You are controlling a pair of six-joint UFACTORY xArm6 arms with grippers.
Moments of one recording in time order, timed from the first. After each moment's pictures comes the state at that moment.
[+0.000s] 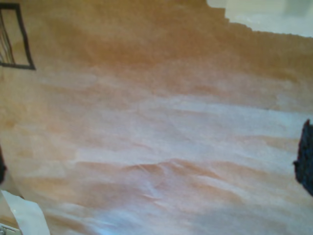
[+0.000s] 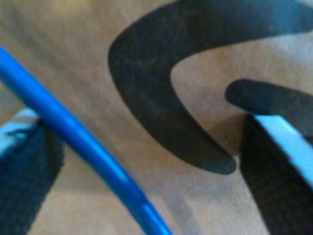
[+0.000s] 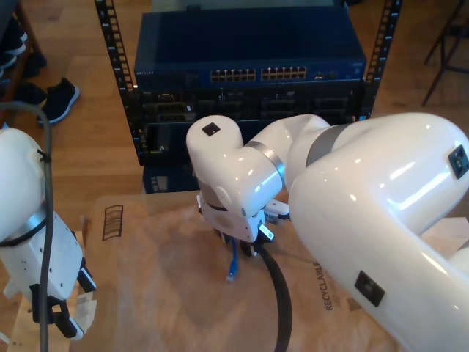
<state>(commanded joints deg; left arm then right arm) 13.2 -20.8 -38.8 -11.5 79.5 -79.3 34.8 22.0 -69.8 -8.4 50.8 74.4</state>
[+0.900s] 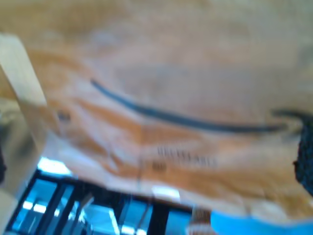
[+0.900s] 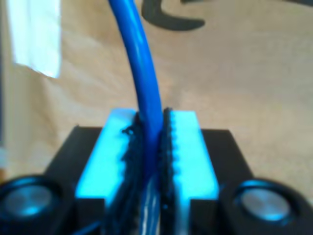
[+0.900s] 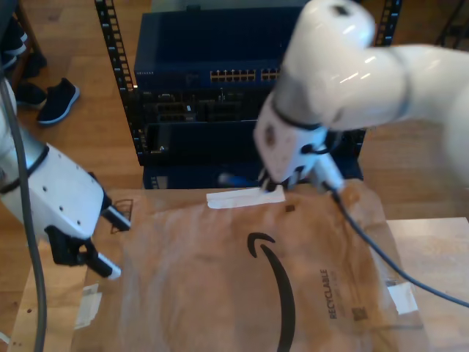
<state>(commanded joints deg) 13.6 -21.8 -53.1 -33.9 92.5 -79.0 18.7 -14.3 -60.1 12.1 63.1 100.3</state>
